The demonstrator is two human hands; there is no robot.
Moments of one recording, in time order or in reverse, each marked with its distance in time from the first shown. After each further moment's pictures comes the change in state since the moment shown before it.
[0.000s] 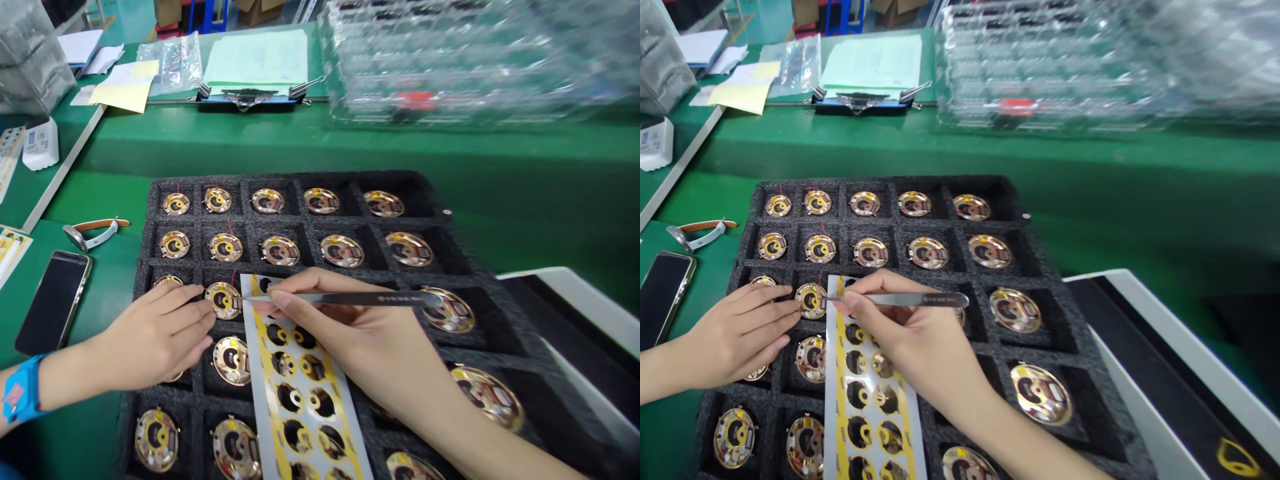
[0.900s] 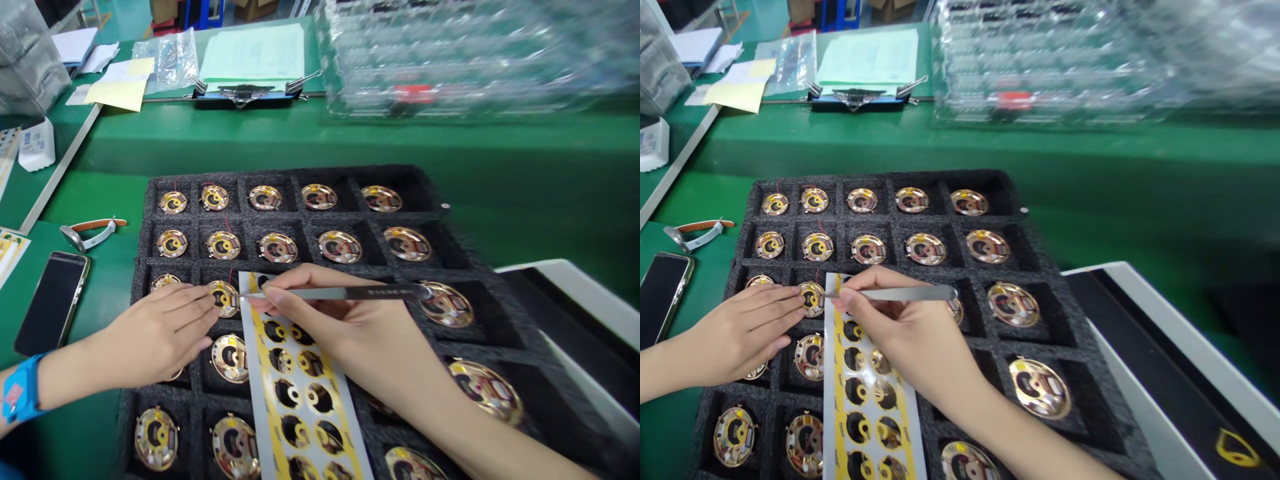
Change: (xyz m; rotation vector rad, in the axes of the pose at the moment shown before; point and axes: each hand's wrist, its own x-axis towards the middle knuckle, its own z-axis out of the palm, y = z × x) left_hand 0.002 -0.002 0.003 -0.049 -0.088 0.011; right_hand 0.000 0.005 0.003 0.013 -0.025 -0.021
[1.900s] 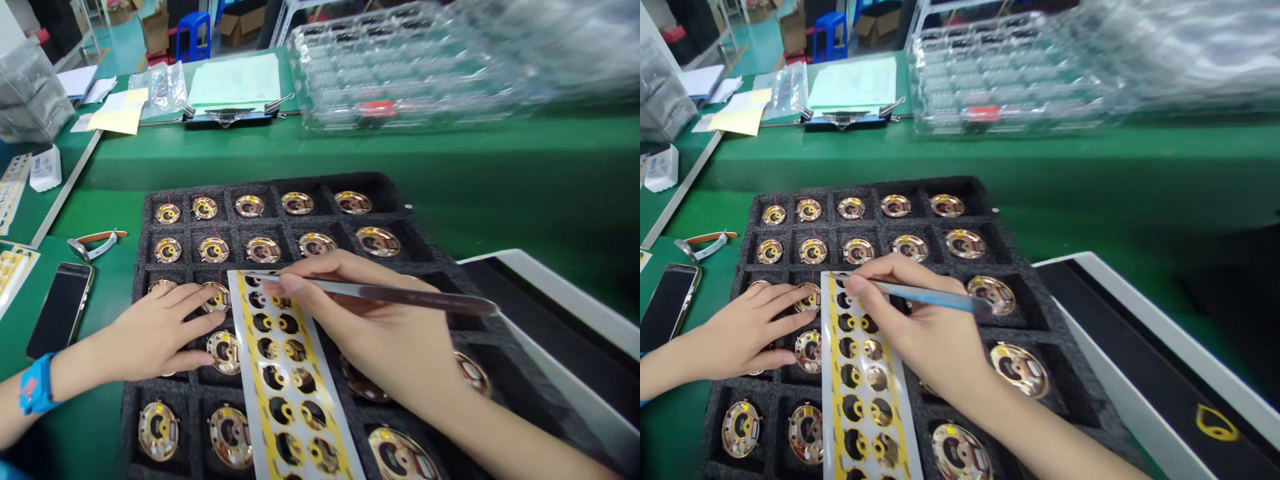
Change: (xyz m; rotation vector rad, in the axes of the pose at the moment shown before) left_hand -0.001 -0.005 -0.003 -0.002 -0.272 -0.026; right_hand -0.005 -0.012 -0.010 -0.154 0.233 -0.229
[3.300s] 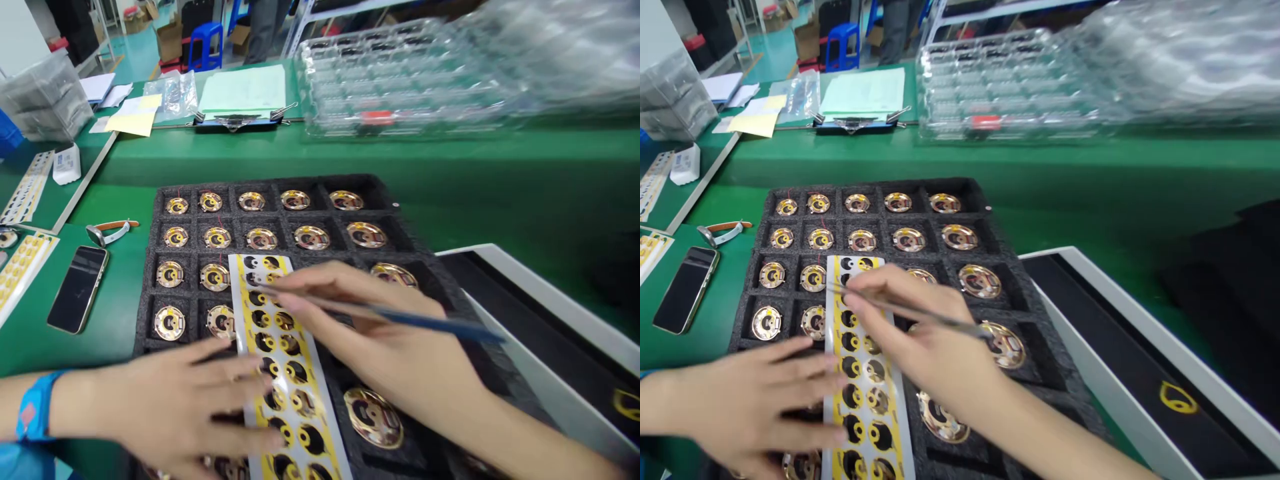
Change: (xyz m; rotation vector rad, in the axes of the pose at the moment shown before) left_hand -0.026 0.062 -0.007 0.014 0.041 0.309; right_hand -0.022 -0.019 -0.012 -0.022 -0.165 -0.119
